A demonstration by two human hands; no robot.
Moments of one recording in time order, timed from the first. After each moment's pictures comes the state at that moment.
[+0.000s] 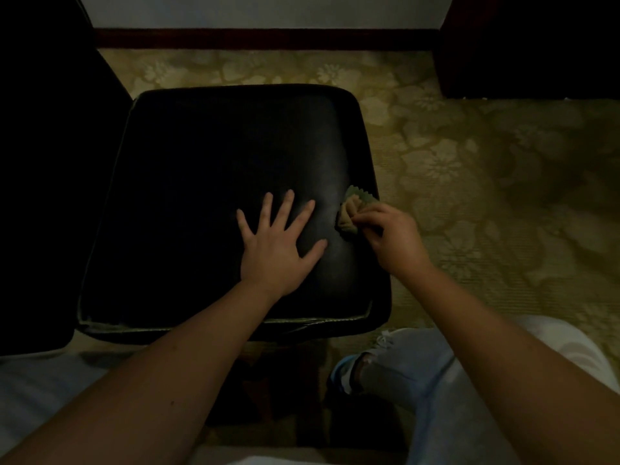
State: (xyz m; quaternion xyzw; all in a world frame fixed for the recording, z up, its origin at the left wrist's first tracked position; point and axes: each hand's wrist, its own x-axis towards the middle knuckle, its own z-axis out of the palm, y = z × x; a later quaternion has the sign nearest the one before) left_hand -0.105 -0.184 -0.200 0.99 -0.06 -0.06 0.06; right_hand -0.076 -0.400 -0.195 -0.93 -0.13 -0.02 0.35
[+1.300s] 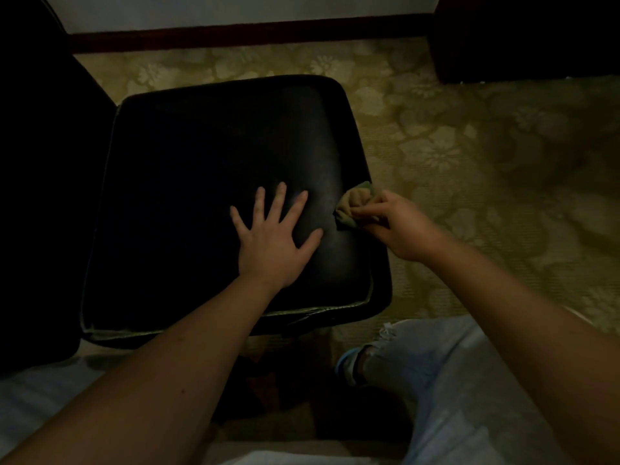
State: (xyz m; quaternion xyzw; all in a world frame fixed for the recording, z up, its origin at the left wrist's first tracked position) left_hand -0.101 -0.192 -0.198 1.00 -0.04 -0.07 0.06; right_hand -0.068 -0.428 -0.179 -0.93 -0.17 0.11 0.32
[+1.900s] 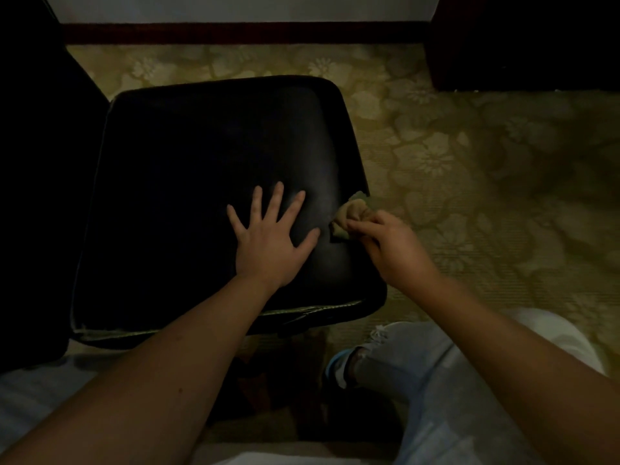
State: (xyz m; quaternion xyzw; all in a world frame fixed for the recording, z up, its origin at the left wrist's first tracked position) left_hand -0.099 -0.195 -0.197 1.00 -0.03 -0.06 0.06; right_hand -0.099 -0.417 -0.192 -0.94 -0.16 0.03 0.31
